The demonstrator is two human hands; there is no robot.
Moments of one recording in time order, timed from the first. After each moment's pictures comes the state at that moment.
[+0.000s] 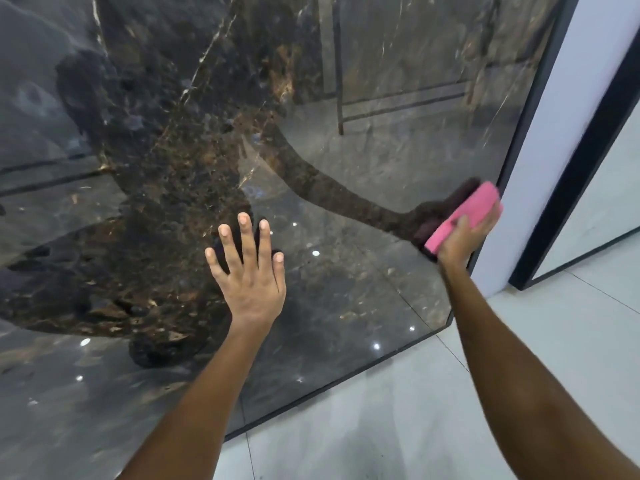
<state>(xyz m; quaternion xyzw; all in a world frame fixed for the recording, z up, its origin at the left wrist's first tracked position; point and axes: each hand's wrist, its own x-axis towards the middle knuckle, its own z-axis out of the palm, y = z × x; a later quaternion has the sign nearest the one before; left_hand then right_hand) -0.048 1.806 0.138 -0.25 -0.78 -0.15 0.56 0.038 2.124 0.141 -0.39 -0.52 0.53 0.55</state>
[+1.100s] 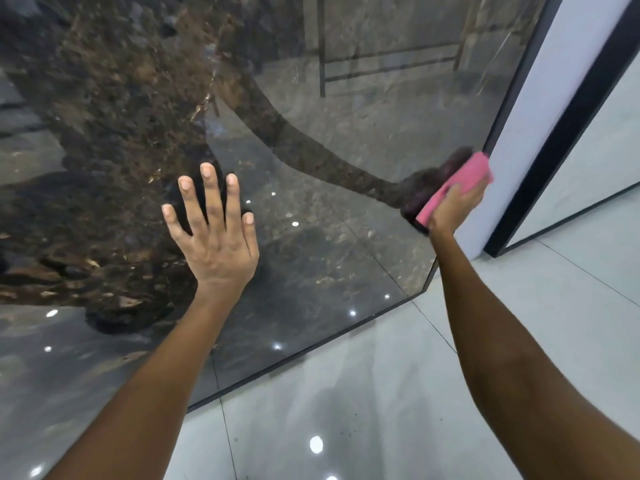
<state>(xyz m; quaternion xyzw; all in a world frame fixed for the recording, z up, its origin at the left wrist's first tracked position) -0.054 1.810 0.125 -0.24 -0.75 -0.10 0.61 0.031 2.177 0.094 -0.43 -0.55 0.48 0.54</state>
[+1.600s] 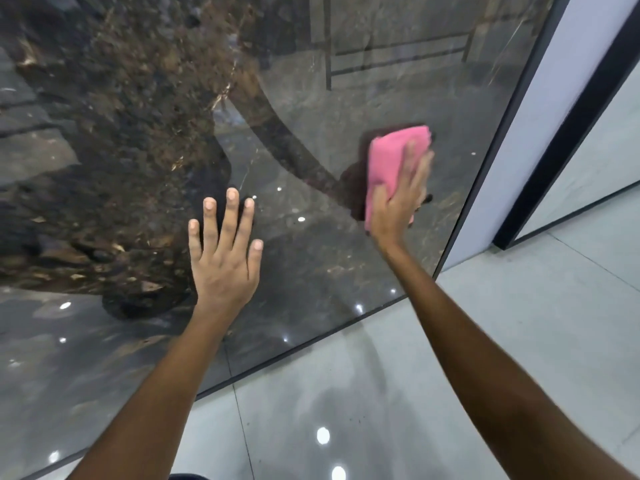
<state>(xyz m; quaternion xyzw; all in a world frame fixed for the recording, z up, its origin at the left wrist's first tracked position) -0.036 1.771 0.107 -0.33 -0.79 -0.13 0.50 0.032 2.014 0.134 -0.23 -0.73 0.31 0.56</state>
